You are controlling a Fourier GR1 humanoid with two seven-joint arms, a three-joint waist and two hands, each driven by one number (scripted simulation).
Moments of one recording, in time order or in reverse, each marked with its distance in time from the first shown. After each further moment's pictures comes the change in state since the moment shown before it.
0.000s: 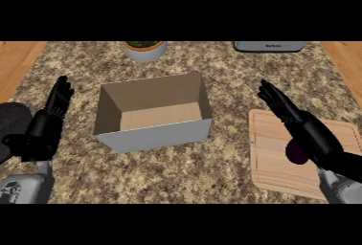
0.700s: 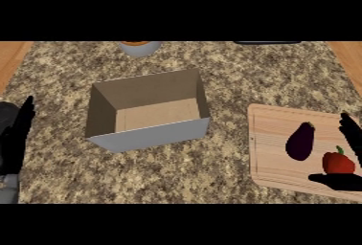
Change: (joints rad) left arm 0.094 0.134 0.069 0.100 -0.137 0.077 0.118; right arm 0.260 -0.124 -0.227 0.356 0.076 -0.178 -0.048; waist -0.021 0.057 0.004
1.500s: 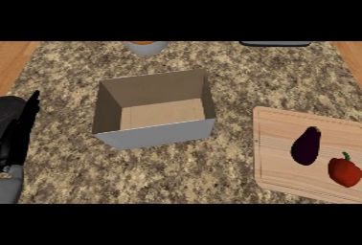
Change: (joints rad) left arm -0.063 -0.001 -0.004 0.049 -0.048 -0.020 0.045; right arm -0.104 -0.241 0.001 0.278 0.205 0.262 -0.129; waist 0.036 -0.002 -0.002
